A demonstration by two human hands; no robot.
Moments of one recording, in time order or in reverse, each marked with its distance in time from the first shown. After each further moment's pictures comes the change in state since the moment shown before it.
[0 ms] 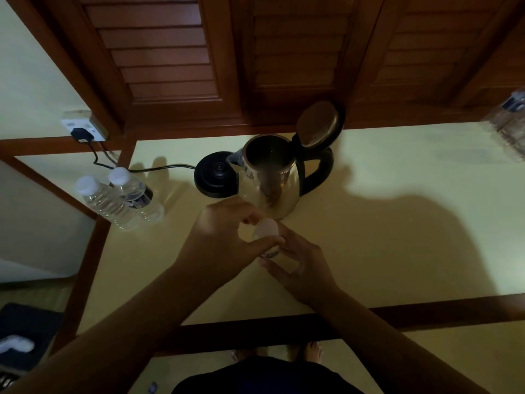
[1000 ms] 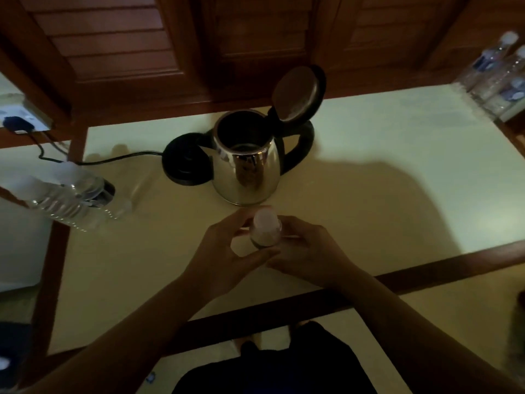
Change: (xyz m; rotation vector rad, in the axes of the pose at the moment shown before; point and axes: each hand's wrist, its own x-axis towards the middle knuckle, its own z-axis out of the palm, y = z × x) left_hand -0.022 -0.028 0.056 -0.503 -0.195 -0.099; right_hand -0.010 0.009 -0.041 -0.076 -0.142 0.158
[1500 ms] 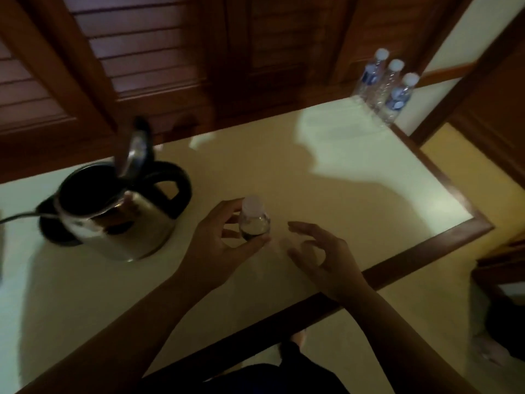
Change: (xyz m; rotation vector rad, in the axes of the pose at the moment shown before) left_hand 0.120 0.061 0.146 -0.071 -0.032 0.017; right_hand -0.080 0.077 -0.165 -0.133 0.358 0.188
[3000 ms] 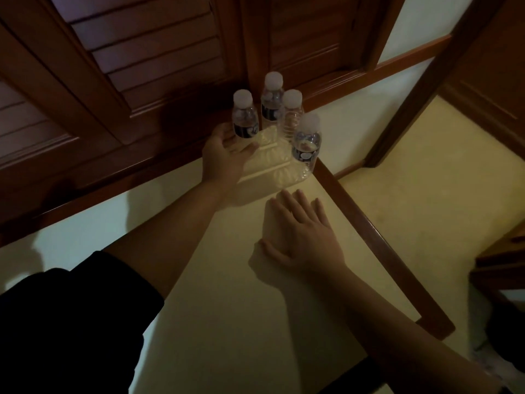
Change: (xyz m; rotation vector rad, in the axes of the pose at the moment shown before) left_hand 0.428 -0.011 0.271 -0.068 0.223 -0.125; right_hand 0.199 0.184 -0.203 -0.627 -0.121 0.018
